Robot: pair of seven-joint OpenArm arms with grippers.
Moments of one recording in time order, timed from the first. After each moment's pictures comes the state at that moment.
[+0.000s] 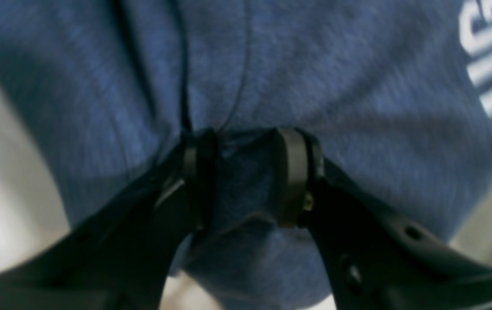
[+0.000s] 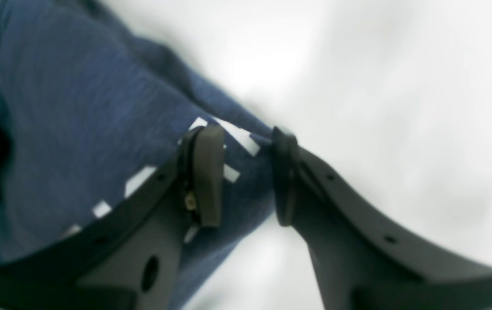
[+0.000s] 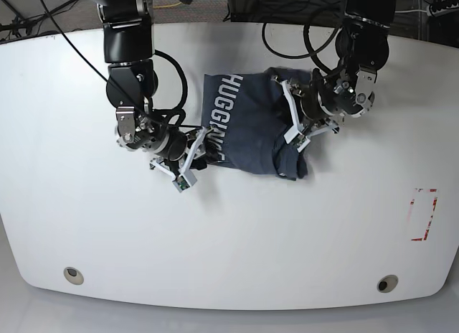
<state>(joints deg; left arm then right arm) 2.5 -13.5 9.7 93.3 -20.8 -27.4 53.9 10.2 5.6 -2.8 75.0 17.4 35.1 -42.3</state>
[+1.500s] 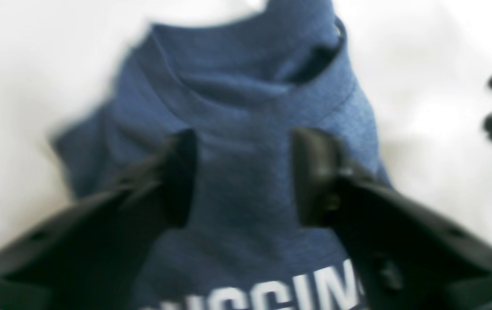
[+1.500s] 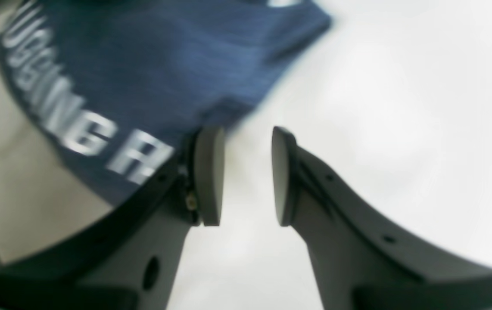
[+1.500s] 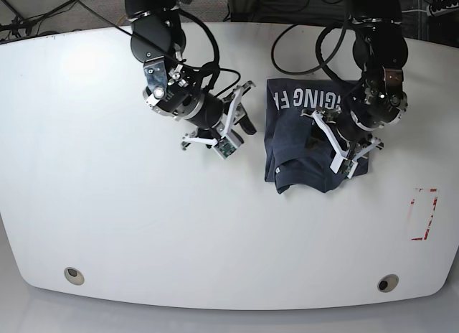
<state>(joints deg) 3.7 -9.2 -6.2 104.5 -16.4 -22.3 56.5 -3.6 0.3 -11.5 100.1 9.5 31.9 -47.0</state>
